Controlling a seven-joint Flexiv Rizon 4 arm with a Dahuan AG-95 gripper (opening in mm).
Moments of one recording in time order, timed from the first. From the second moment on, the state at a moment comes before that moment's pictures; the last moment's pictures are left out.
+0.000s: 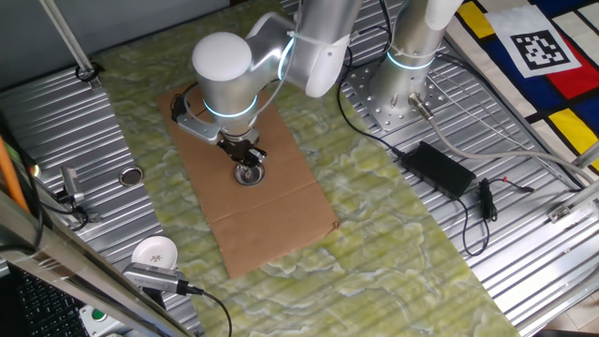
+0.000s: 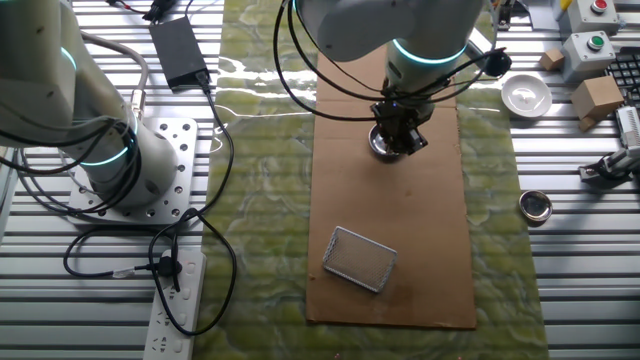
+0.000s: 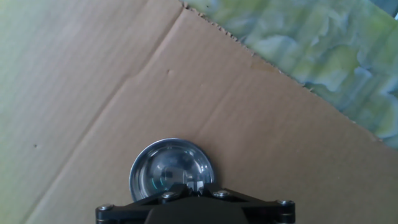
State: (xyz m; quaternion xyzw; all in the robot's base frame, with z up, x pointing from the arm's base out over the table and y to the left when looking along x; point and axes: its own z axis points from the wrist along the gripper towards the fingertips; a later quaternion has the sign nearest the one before) arm 0.496 0.034 0.022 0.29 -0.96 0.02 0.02
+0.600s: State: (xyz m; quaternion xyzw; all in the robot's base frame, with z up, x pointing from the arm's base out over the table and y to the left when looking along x) arm 0.494 0.023 0.022 0.29 -0.96 0.02 0.02
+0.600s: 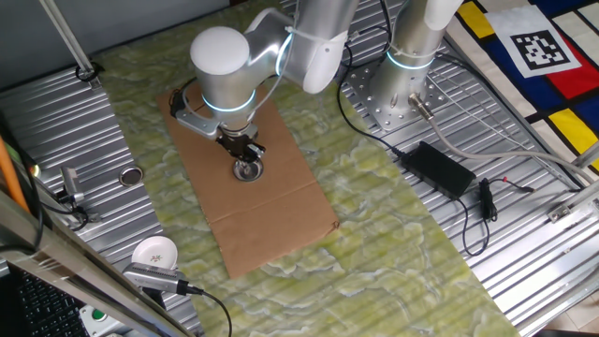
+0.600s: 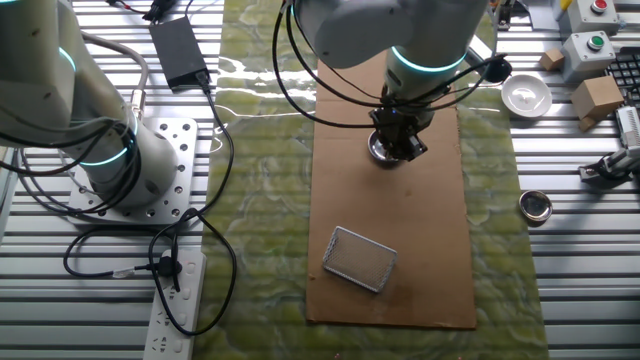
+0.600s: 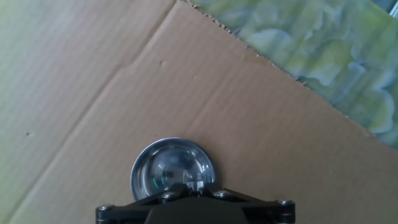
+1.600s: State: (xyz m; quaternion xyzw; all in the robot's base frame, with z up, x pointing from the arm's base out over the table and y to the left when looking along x) arm 0.491 0.003 0.021 0.30 -0.95 0.02 0.02
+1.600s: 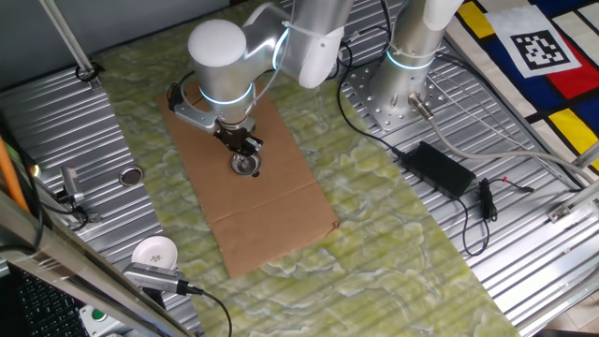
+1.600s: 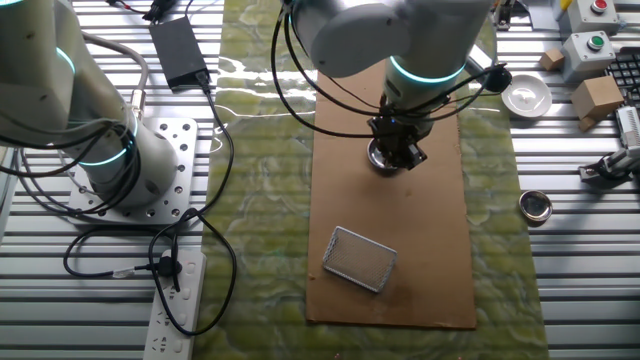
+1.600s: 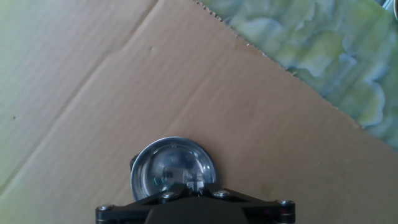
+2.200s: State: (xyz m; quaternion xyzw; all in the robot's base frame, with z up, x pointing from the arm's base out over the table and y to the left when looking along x) arm 0.485 -0.016 0.026 0.32 -0.95 0.02 0.02
